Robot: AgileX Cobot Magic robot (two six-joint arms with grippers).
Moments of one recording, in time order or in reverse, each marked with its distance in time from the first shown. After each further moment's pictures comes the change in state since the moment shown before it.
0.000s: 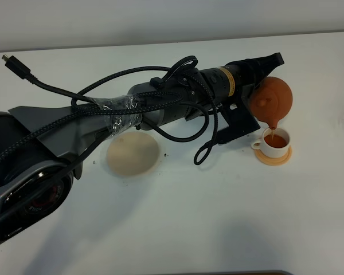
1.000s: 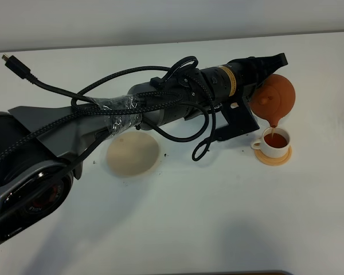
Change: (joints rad) left arm 0.000 0.000 0.000 0.074 -0.040 0.003; right arm 0.000 0.000 0.000 0.000 0.000 0.000
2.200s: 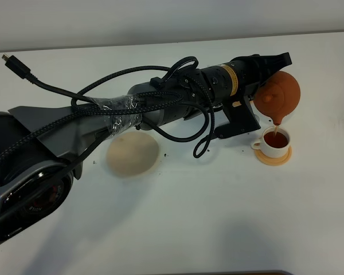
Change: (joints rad) left arm 0.000 0.000 0.000 0.031 -0.049 0.000; right arm 0.000 0.000 0.000 0.000 0.000 0.000
